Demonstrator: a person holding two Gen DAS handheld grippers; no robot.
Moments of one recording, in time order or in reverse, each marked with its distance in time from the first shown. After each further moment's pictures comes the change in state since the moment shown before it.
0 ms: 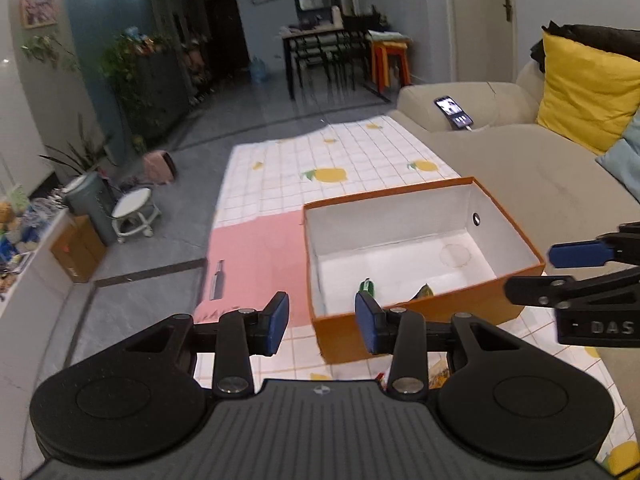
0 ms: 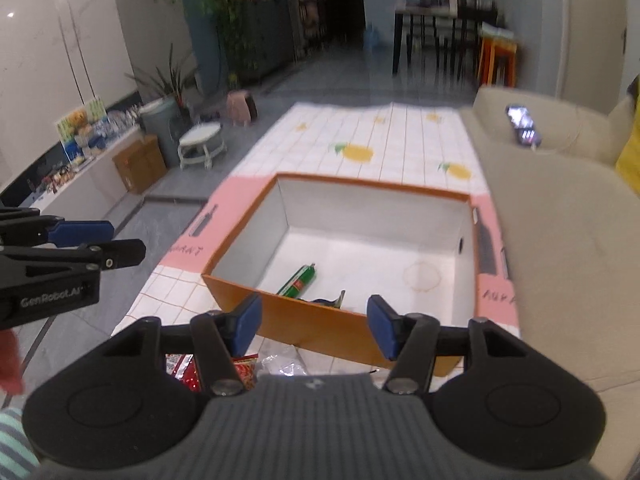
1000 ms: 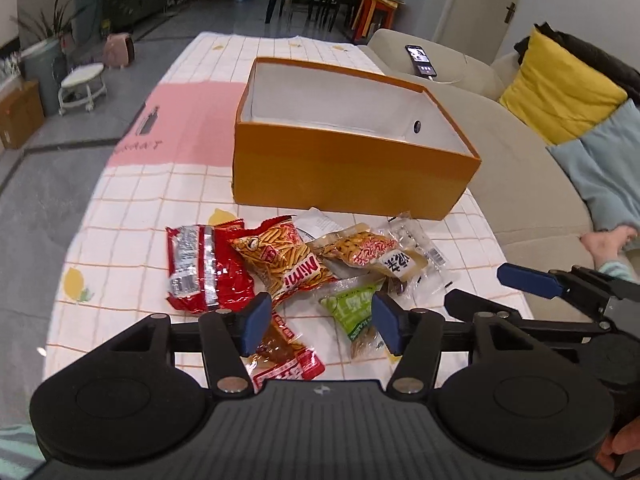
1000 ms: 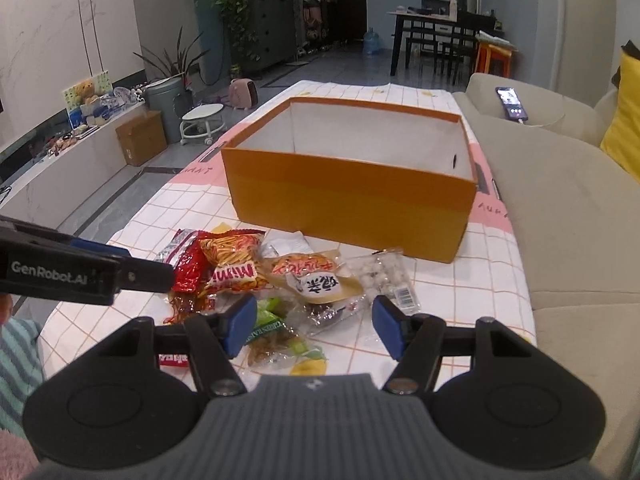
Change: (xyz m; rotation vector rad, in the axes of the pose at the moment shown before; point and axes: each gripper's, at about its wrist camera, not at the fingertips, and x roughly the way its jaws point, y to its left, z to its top) left arm 0.012 -0.006 -0.118 -0.250 0.200 -0.267; right arm -0.006 0.021 -0.140 -0.041 0.037 -0.034
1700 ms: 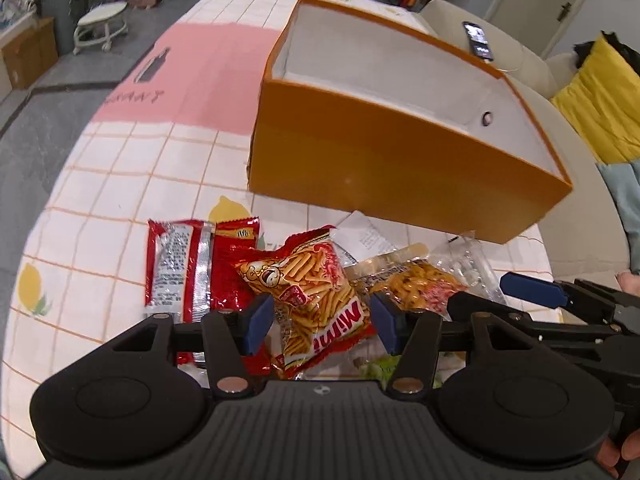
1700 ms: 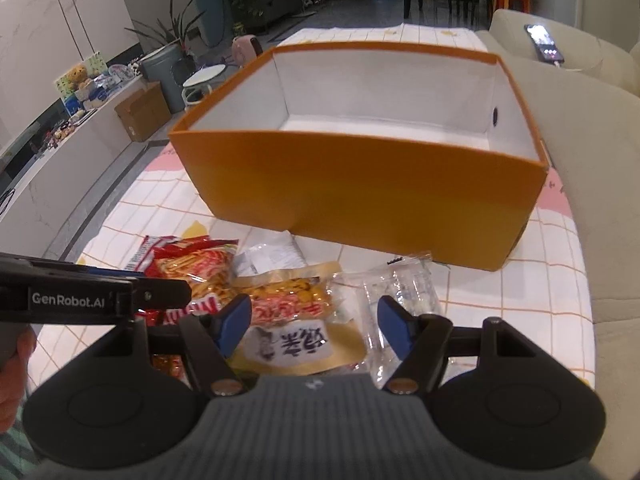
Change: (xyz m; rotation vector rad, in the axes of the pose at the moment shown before) left arm 0.095 0.029 0.035 -0.151 0.131 0.042; right arm 0.112 -0.036 0.041 0.067 0.174 0.110
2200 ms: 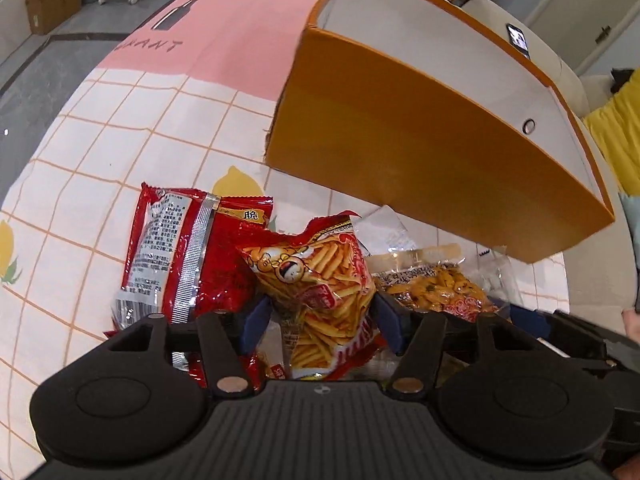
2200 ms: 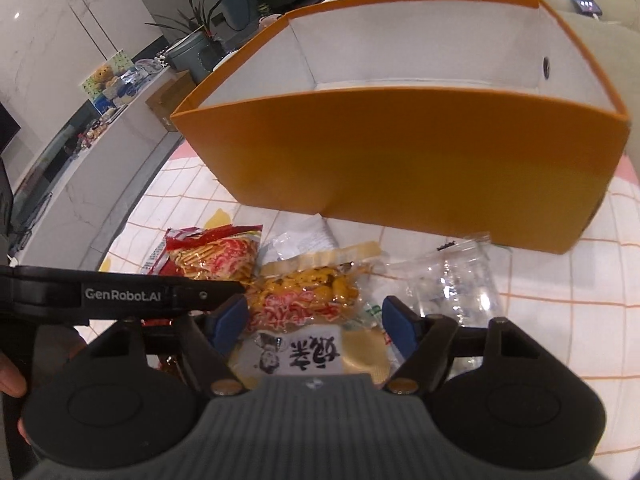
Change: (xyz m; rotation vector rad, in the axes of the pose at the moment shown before) left arm 0.033 0.013 0.007 -0.139 0.061 0.006; right arm 0.042 -0.011 0.006 0.086 0.073 0.169
